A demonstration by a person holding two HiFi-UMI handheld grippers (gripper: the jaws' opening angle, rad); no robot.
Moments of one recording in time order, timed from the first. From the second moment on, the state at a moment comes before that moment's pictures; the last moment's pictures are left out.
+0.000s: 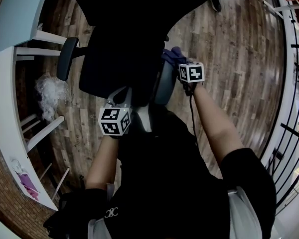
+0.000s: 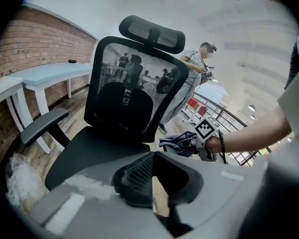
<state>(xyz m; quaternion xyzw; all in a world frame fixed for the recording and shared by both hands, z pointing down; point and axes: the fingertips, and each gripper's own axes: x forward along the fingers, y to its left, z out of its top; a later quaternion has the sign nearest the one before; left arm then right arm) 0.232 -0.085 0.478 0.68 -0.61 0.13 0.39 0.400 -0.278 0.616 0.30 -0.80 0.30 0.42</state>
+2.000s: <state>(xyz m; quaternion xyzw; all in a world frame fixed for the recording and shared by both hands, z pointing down) 0.212 -0.033 0.483 0.76 -0.49 0.19 0.37 0.394 -0.012 0.622 0.28 -0.77 0.40 0.41</state>
